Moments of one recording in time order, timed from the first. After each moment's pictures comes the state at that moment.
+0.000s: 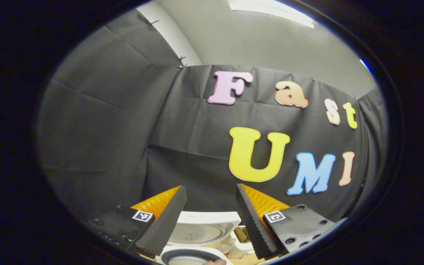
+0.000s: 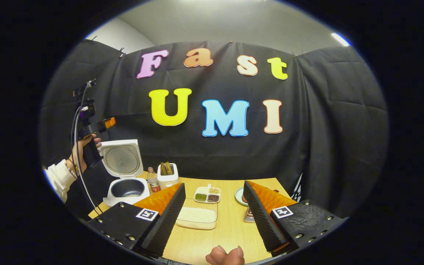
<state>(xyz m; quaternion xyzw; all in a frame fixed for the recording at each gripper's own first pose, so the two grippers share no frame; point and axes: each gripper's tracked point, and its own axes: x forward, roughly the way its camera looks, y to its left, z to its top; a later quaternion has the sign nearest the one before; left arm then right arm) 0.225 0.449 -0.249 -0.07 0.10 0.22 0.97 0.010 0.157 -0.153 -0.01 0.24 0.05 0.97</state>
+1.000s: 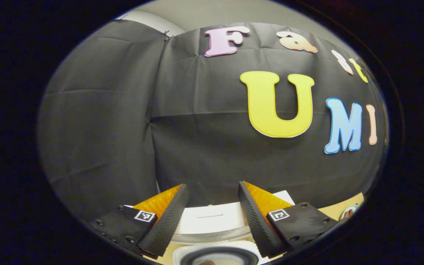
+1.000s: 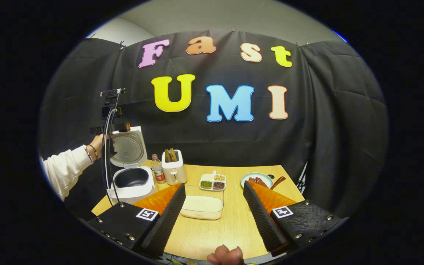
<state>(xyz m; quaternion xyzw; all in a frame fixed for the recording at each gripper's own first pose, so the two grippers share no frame) 0.282 0.492 -0.383 0.01 0.24 0.24 0.94 -0.005 0.167 -0.186 0.00 0.29 0.06 0.96</state>
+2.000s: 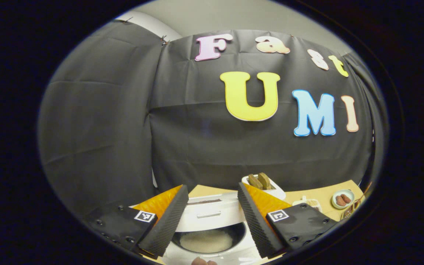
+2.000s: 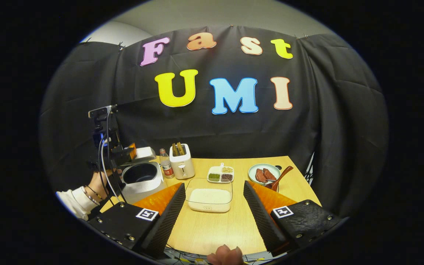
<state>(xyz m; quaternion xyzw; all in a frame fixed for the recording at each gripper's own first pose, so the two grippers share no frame) 0.144 0.383 -0.413 -0.01 0.25 0.20 0.95 -0.033 0.184 -0.197 0.03 0.32 0.08 0.94</state>
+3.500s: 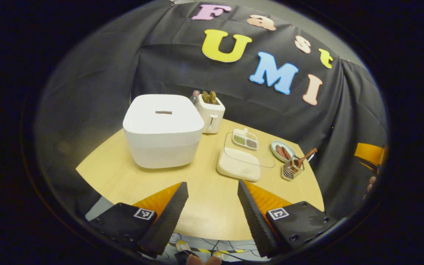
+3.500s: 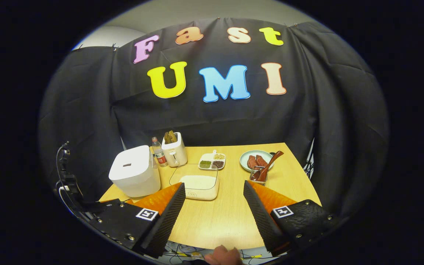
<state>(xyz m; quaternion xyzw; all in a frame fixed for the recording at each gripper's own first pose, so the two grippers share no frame) -0.112 0.135 -0.398 -0.17 0.42 0.11 0.88 -0.057 0.079 -0.231 0.05 0.34 0.10 0.93</state>
